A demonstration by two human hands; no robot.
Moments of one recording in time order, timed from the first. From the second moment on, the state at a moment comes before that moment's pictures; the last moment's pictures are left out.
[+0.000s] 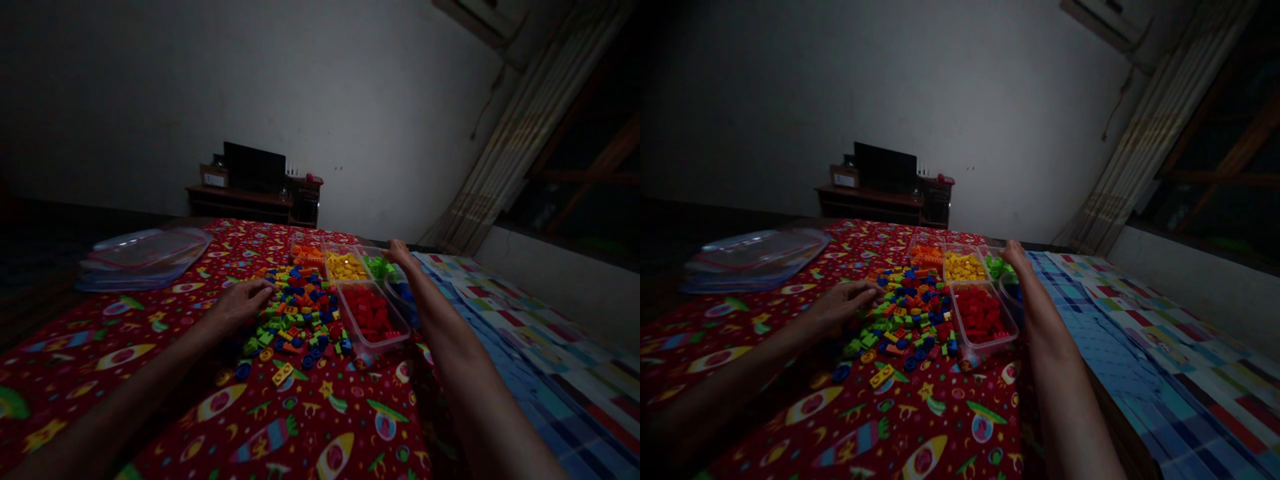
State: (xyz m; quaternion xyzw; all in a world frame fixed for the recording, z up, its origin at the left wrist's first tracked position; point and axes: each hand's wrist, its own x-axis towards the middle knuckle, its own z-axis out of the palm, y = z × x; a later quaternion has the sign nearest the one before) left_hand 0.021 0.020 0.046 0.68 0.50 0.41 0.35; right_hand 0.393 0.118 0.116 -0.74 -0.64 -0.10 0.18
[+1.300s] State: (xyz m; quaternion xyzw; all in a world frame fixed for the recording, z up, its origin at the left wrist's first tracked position) left_hand -0.010 0.036 0.025 0.83 0.45 0.31 0.14; right_hand 0.209 -0.022 0.033 -0.49 -0.87 -0.04 0.07
